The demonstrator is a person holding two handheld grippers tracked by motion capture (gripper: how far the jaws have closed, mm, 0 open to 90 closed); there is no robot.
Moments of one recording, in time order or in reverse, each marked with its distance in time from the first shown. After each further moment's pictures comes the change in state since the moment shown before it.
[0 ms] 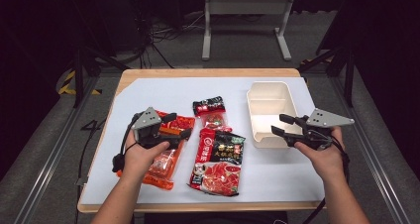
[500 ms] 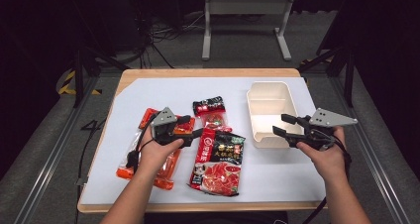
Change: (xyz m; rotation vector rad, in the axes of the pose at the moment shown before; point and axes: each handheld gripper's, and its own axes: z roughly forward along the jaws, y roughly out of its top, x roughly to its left) left arm 0.004 -0.013 0.045 0.058 -0.037 -0.061; right arm 0.000 0.002 -0.005 -0.008 0.001 0.019
